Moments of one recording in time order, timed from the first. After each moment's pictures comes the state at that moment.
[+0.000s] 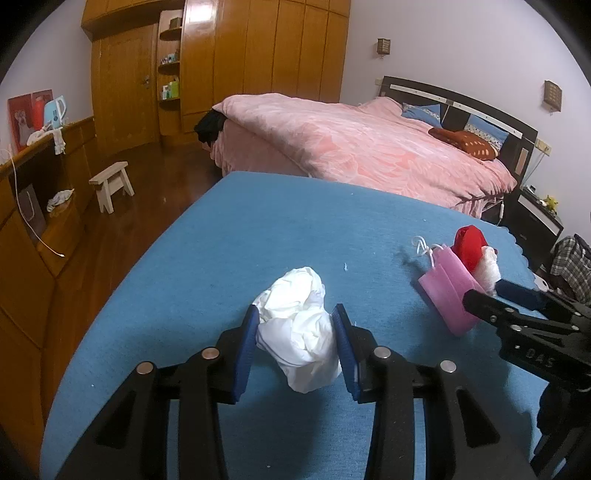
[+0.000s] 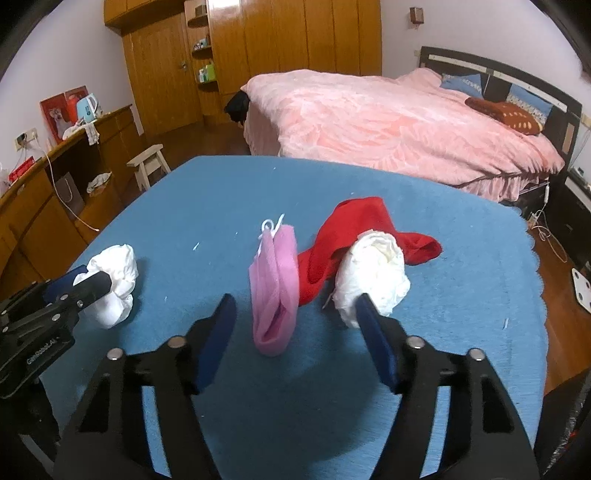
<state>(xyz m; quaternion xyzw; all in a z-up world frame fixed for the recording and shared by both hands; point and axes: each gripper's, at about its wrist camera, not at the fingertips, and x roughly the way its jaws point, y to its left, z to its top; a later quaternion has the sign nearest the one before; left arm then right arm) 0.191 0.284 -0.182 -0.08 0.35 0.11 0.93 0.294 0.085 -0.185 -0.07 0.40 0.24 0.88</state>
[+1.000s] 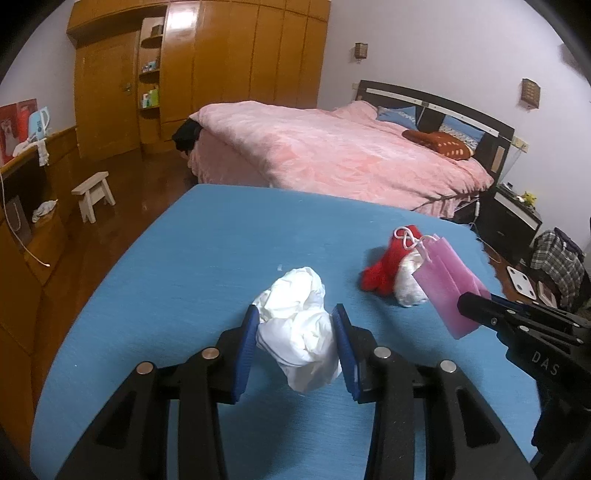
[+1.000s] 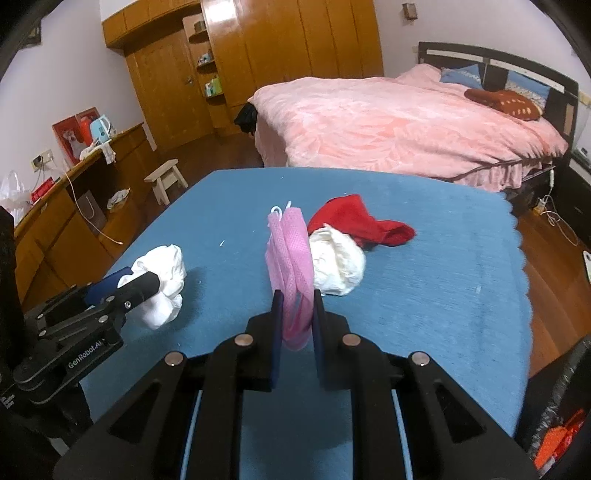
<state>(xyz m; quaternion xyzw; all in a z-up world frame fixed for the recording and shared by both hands) 0.176 0.230 -0.155 -0.08 0.34 0.06 0.93 0.252 0.031 -0.143 -0.02 0.38 0.26 0.89</state>
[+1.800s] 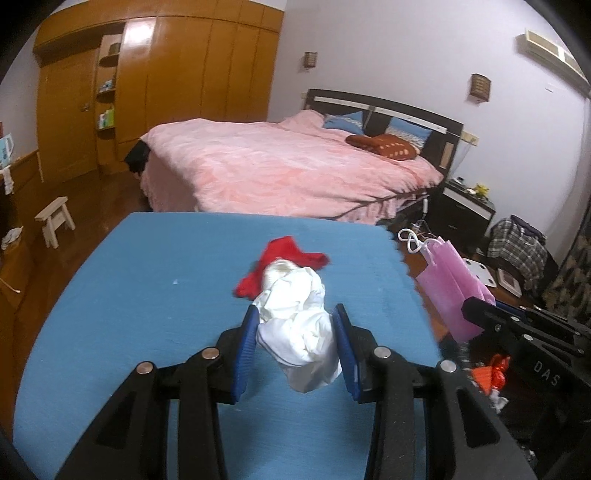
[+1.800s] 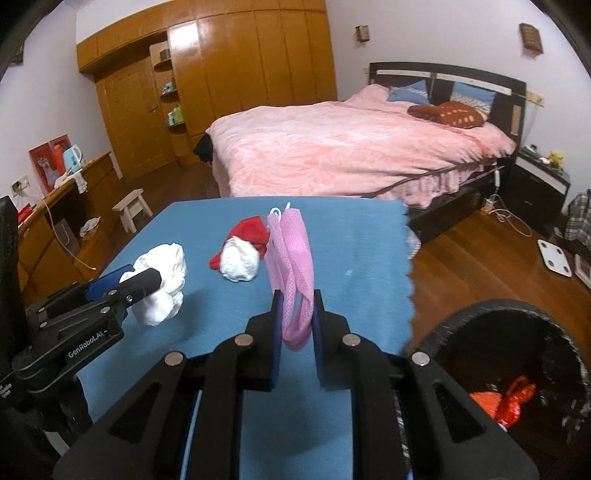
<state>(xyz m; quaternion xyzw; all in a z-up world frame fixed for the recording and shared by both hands) 0.159 0.120 -0.110 -0.07 0.32 -0.02 0.95 0.192 -0.090 -0.094 -0.01 0.34 0.17 0.92</state>
